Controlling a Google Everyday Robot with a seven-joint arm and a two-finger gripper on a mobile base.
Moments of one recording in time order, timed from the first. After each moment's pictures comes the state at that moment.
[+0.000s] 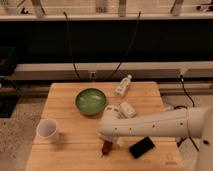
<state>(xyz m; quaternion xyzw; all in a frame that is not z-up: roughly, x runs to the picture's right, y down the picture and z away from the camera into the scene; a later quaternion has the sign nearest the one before) 0.027 0.283 0.791 -0.26 -0.16 -0.50 0.81</state>
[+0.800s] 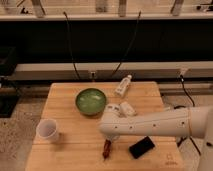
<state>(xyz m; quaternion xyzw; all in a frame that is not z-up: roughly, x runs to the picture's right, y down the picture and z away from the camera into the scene) 0.027 0.265 0.783 -0.26 -0.16 -0.51 0.81</state>
